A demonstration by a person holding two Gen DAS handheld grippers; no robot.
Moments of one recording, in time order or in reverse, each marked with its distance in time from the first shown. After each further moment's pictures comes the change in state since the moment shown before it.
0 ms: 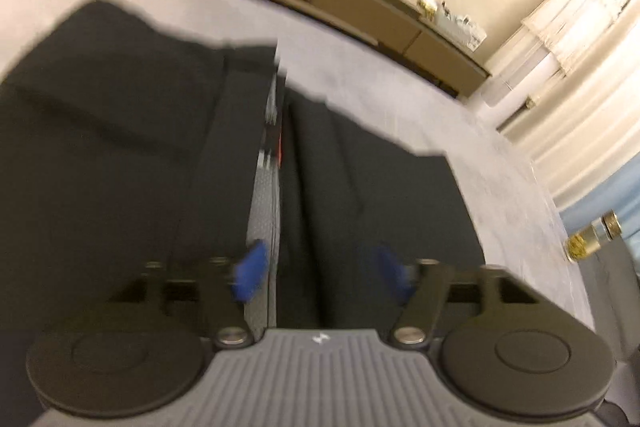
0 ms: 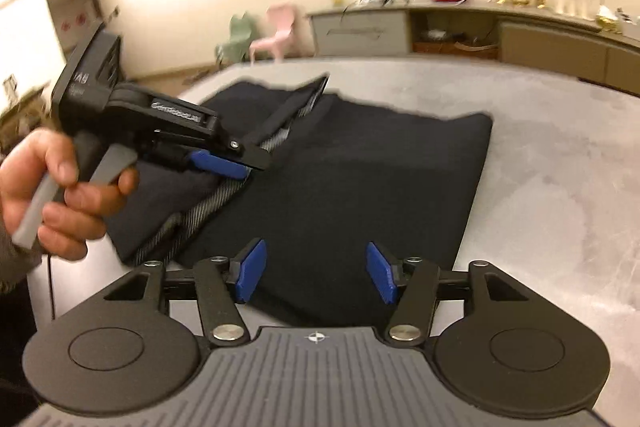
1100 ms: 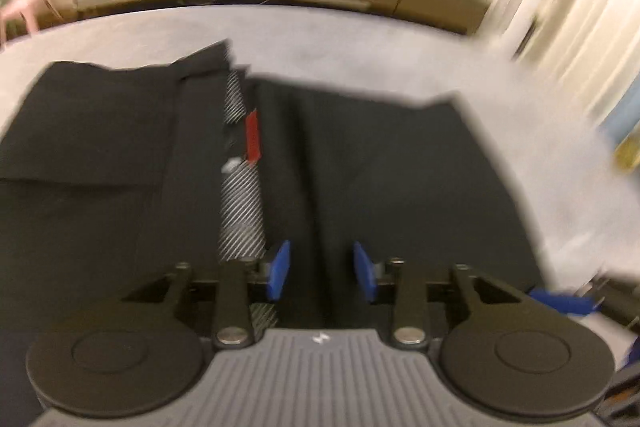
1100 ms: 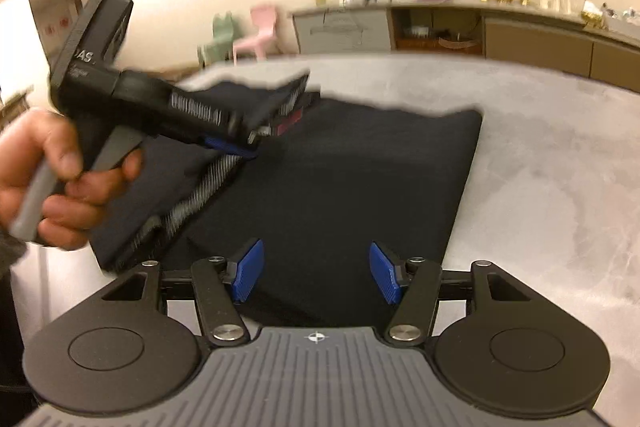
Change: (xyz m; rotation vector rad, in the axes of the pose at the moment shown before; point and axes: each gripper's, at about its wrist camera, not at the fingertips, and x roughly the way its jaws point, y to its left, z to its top) left arm -0.016 -0.019 -0.039 0.255 0.048 0.163; right arm 0.010 -0.009 -0.014 -0.009 0.084 -0.031
